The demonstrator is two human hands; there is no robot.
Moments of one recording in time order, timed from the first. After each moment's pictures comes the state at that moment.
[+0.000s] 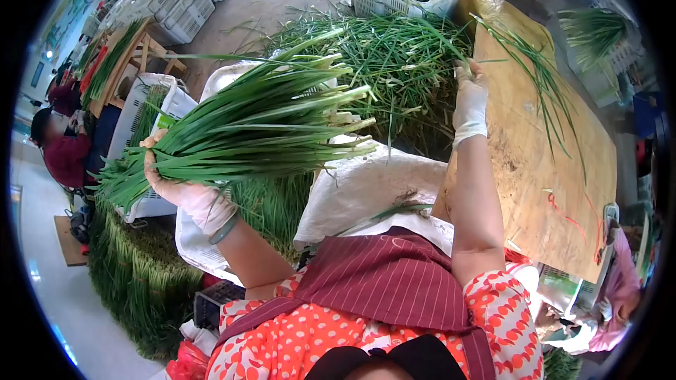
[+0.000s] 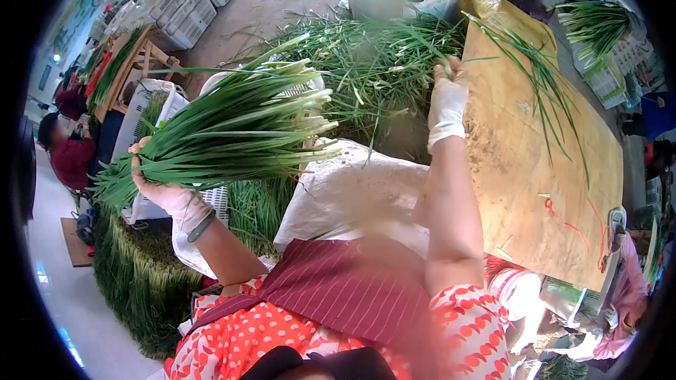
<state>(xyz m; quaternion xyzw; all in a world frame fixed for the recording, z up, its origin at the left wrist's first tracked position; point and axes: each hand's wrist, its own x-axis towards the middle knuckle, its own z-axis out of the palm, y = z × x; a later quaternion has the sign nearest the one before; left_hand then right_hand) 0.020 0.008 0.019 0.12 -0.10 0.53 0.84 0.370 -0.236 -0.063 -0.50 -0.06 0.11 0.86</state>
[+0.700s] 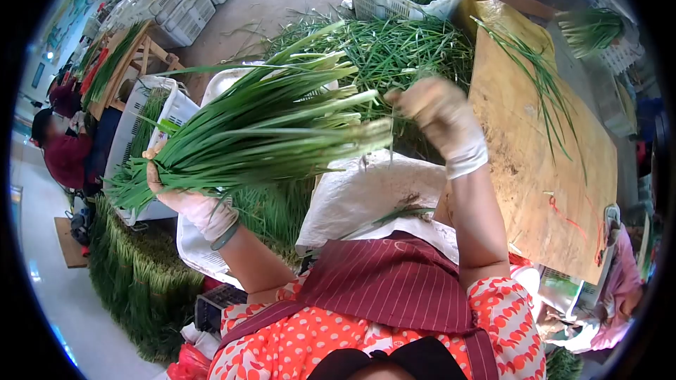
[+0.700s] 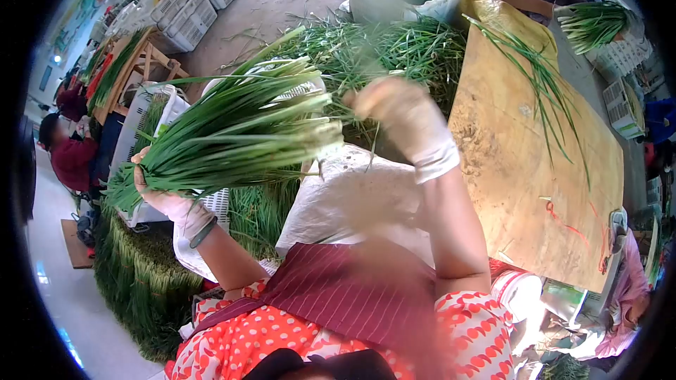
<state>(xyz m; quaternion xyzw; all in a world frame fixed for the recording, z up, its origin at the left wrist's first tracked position) 0.009 0.017 0.011 0.17 -0.11 0.51 0.84 0.306 -0.230 -0.003 -0.33 -0.47 0.35 0.74</state>
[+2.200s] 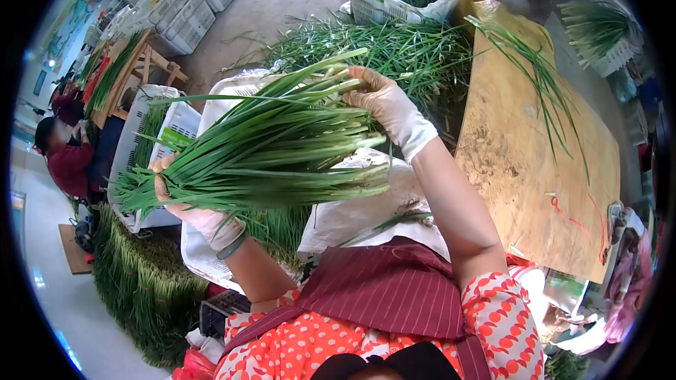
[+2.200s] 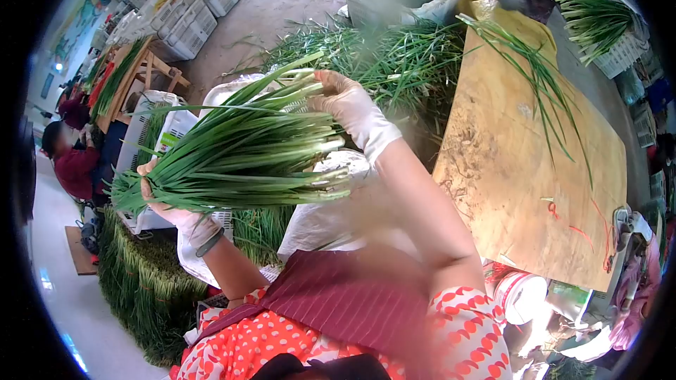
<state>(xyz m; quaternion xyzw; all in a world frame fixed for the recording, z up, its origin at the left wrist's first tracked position) 0.018 0.002 0.004 0.22 -0.07 0.57 0.79 0.287 -0.155 -0.016 -0.44 -0.25 0.46 0.73</state>
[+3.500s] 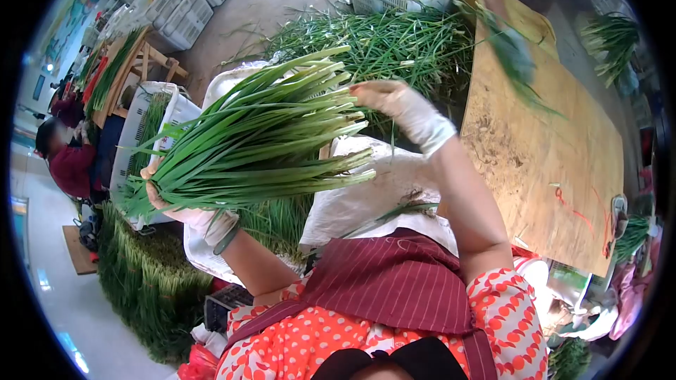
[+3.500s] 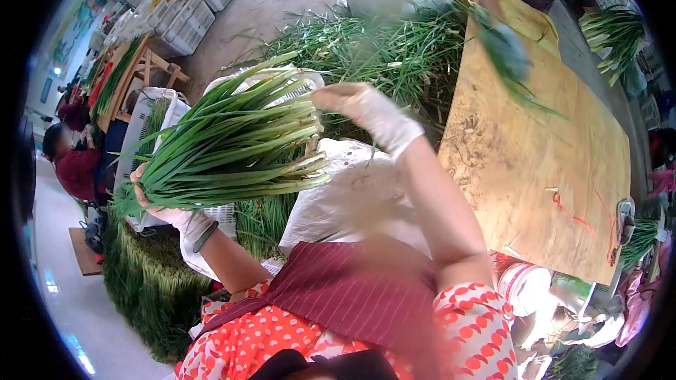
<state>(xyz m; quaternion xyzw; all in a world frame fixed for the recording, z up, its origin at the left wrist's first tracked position) -0.001 0.016 -0.004 0.15 -0.18 0.51 0.83 0.285 -0.192 -0.002 -0.62 -0.31 0.39 0.60</state>
